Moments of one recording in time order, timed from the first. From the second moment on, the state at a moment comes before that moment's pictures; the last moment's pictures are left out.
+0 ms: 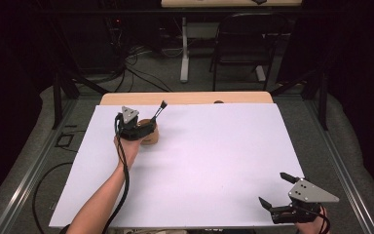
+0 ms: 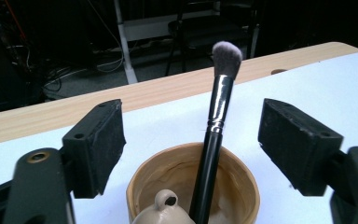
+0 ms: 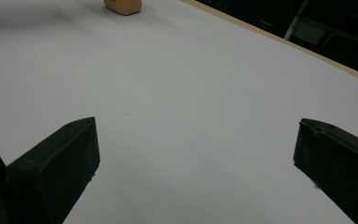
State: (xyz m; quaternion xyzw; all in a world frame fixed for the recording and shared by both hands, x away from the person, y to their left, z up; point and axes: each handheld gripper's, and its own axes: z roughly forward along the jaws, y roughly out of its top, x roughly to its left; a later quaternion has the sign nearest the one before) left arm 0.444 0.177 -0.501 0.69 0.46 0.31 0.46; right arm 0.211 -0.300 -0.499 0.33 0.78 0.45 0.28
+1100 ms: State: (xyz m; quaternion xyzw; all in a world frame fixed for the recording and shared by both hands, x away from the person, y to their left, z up) left arm 0.388 0.212 -0.472 0.72 0.42 0.29 0.47; right arm 0.210 -0.299 -0.498 0.33 0.78 0.45 0.28
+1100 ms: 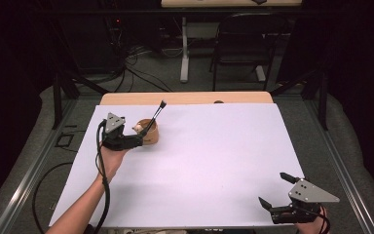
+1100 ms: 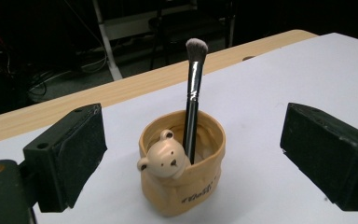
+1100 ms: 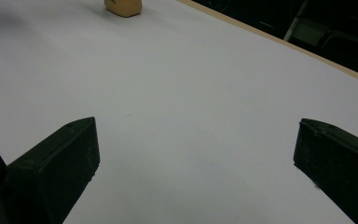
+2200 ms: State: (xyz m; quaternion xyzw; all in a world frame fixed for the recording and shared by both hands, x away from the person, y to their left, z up) left arm 0.270 0.263 -0.470 0.68 0.39 0.33 0.52; right arm 0.207 -0.299 -0.497 0.33 0.78 0.46 0.28
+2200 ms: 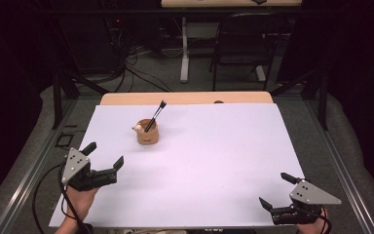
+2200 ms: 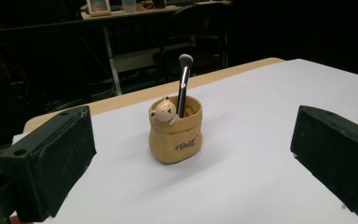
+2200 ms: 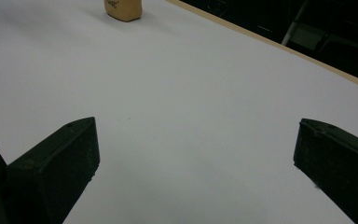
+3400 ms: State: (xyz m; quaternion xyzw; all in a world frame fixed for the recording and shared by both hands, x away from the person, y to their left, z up) left arm 0.225 0.280 -0.502 0.70 0.36 0.30 0.54; right arm 0.202 -0.302 -0.493 0.32 0.76 0.49 0.29
